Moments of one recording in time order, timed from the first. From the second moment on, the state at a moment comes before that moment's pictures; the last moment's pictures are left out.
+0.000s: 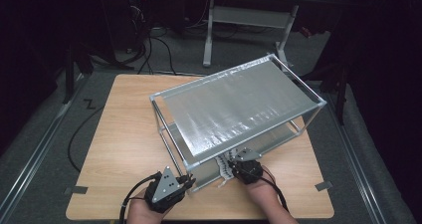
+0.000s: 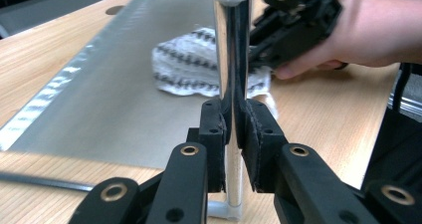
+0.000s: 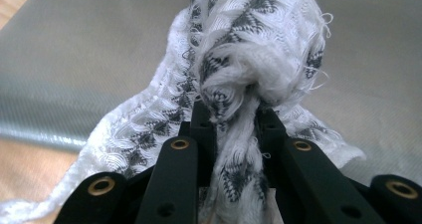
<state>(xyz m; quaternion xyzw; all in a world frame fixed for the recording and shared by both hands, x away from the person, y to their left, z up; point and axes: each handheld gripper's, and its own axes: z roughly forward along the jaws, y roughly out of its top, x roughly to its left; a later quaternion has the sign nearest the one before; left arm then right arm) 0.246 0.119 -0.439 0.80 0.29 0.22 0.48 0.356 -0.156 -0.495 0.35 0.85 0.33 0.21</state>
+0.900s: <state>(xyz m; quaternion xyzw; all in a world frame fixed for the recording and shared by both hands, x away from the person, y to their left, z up) 0.239 0.138 -0.441 0.79 0.31 0.22 0.48 0.337 -0.163 -0.498 0.35 0.85 0.34 0.21</state>
